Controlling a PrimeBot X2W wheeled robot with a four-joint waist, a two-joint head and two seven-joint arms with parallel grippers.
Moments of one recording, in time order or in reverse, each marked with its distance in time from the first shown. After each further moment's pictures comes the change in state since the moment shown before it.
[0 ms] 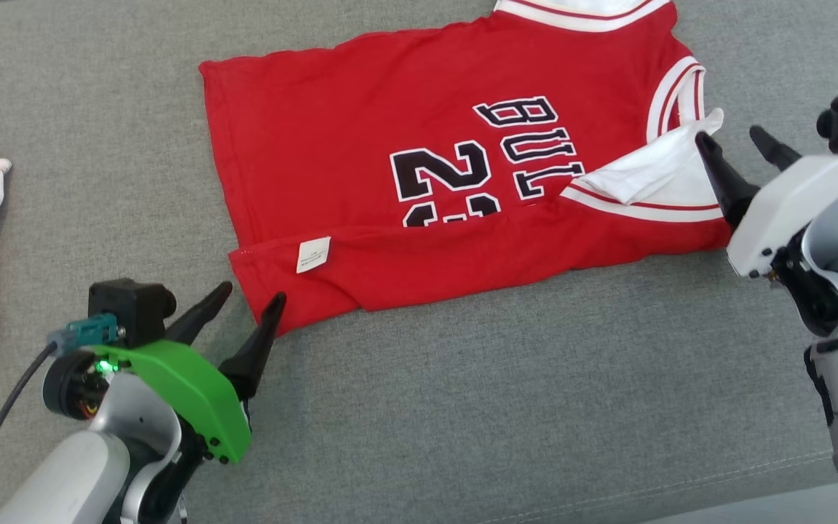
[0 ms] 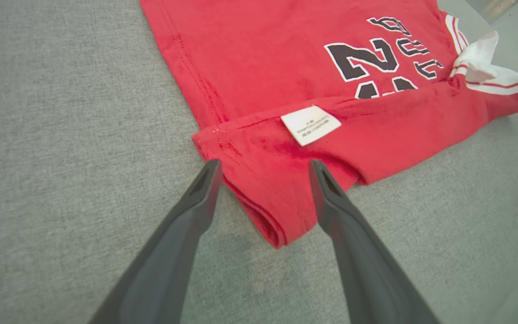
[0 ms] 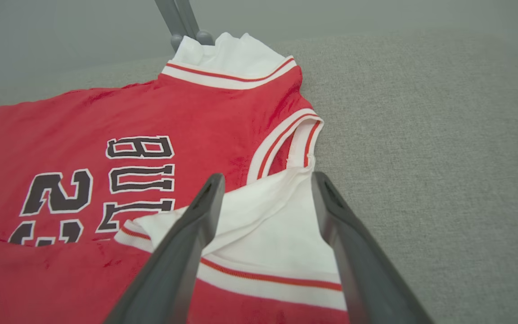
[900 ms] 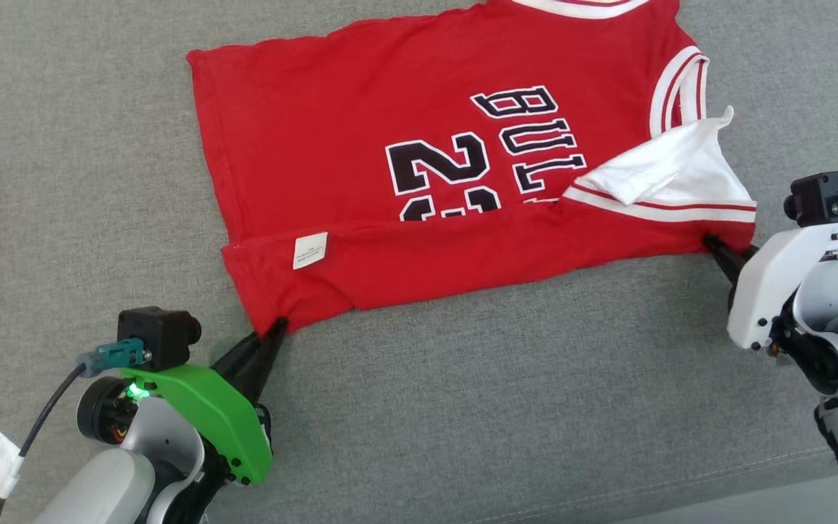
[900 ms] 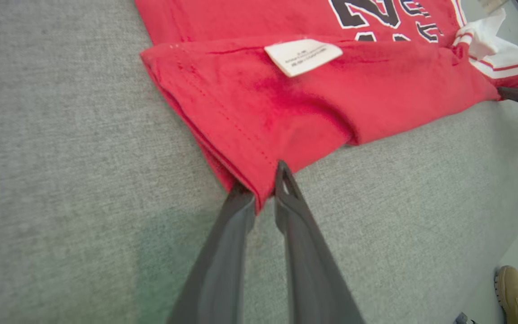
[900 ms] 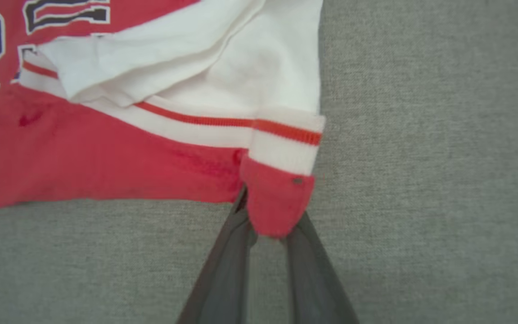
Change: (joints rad) left arm 0.055 -0.044 -0.027 0.031 -0.033 -0.009 -0.037; right arm 0.149 -0.048 0.036 -0.007 0.050 0.000 0.148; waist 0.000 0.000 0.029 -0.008
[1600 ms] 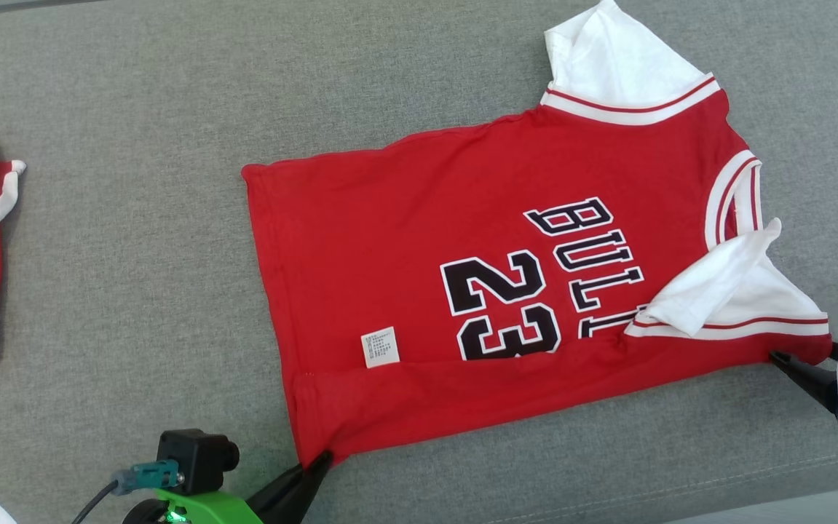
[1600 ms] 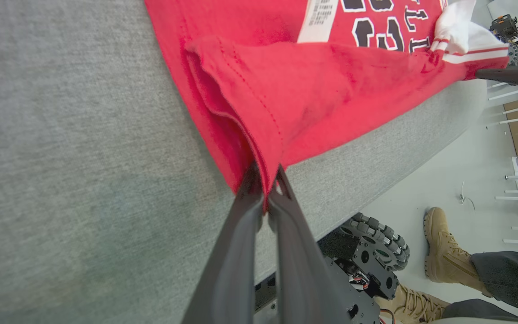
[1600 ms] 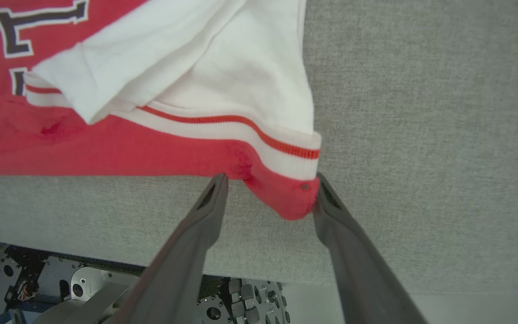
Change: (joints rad) left arm 0.267 0.075 -0.064 -0.188 -0.079 -0.006 0.015; right arm 0.299 -0.332 -0.009 -0.255 0.268 0.001 0.266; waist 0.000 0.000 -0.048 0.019
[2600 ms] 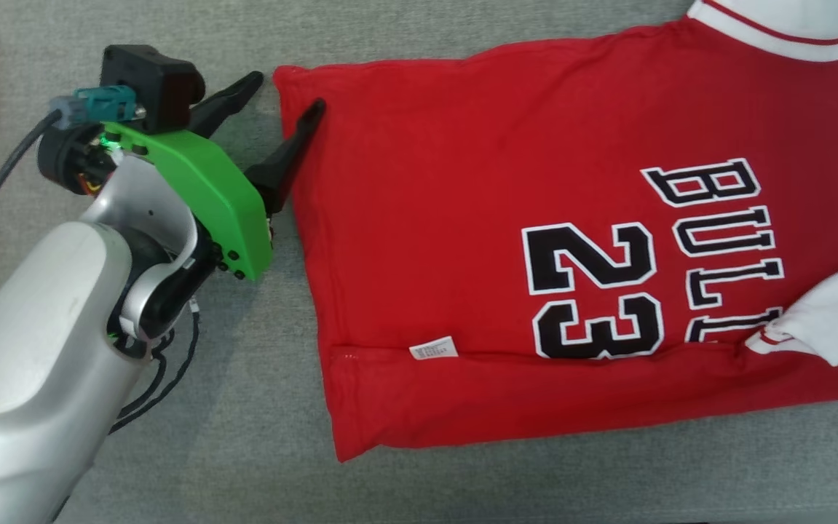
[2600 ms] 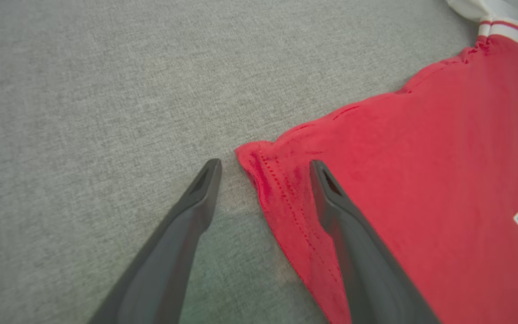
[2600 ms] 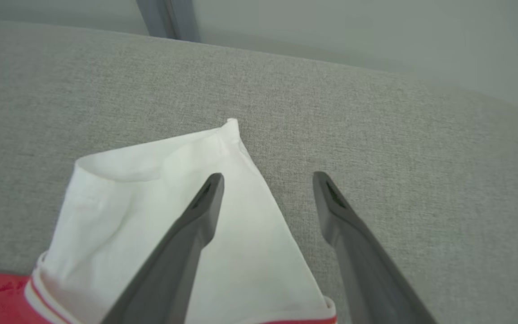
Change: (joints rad) left arm -0.800 -0.109 0.021 0.309 0.158 -0.118 0.126; right arm -0.952 0.192 0.034 0.412 -0.414 0.000 -0.130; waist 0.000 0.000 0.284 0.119
